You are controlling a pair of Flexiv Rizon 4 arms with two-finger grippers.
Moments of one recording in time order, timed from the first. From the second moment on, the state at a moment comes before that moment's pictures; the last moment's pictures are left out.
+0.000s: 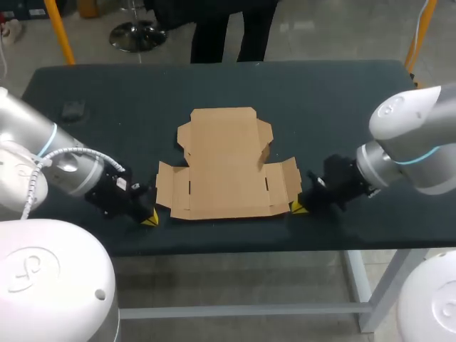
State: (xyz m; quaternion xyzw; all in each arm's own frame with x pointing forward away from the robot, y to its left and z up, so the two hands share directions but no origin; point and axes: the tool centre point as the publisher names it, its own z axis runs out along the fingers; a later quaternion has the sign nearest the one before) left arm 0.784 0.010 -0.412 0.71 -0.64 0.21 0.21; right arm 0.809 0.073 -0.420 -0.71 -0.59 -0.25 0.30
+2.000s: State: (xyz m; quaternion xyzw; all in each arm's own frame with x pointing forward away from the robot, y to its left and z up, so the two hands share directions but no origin) left arm 0.795 -0.024 -0.411 0.68 -0.65 0.20 0.26; right arm 0.815 0.090 -0.421 -0.70 -0.60 -0.25 0.30
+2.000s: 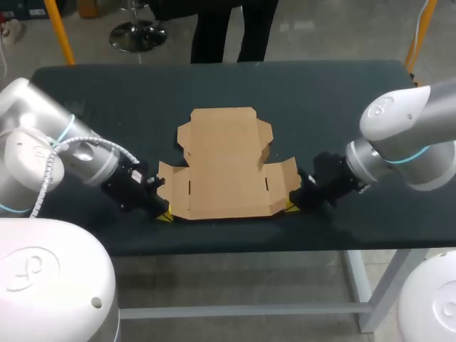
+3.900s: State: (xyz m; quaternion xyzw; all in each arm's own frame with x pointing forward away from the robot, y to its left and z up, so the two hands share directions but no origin) left arm 0.800 -0.044 -0.387 0.69 -0.67 0.18 0.20; right arm 0.820 0.106 -0.405 -0.69 -0.63 -0.23 0.28
